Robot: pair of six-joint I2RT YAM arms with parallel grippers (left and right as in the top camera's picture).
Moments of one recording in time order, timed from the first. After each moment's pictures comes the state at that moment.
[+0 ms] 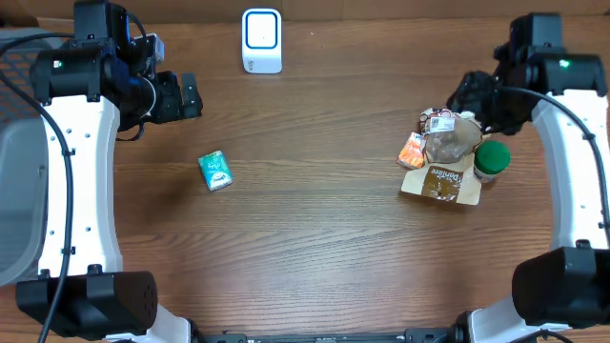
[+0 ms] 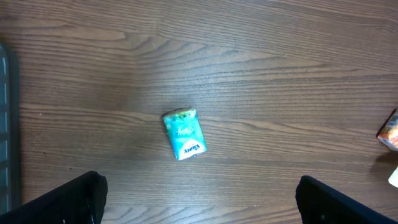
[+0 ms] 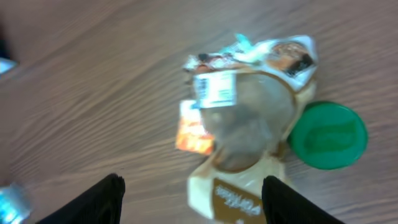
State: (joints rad) left arm 0.07 1.74 1.91 -1.36 0.16 -0.12; right arm -0.07 1.73 1.77 -1.24 -0.16 0.32
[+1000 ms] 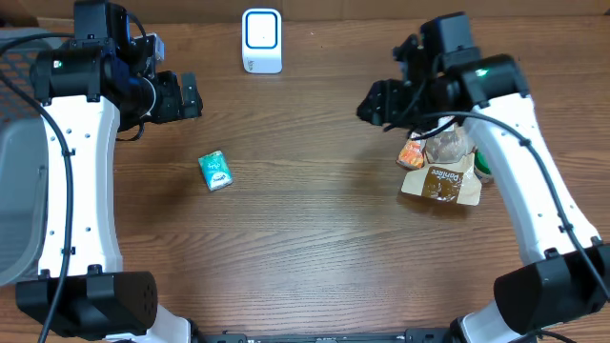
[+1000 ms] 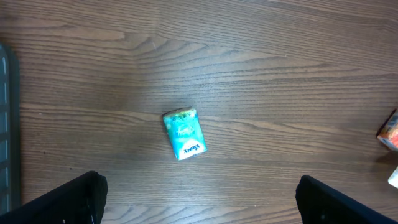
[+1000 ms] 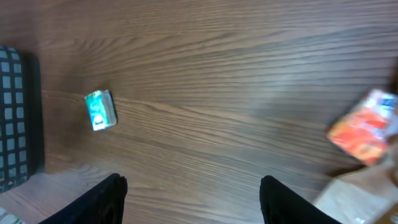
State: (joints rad) left arm 0.07 1.74 1.91 -1.36 0.16 -0.12; right arm 0.25 1.73 1.72 -1.12 -0.35 0.30
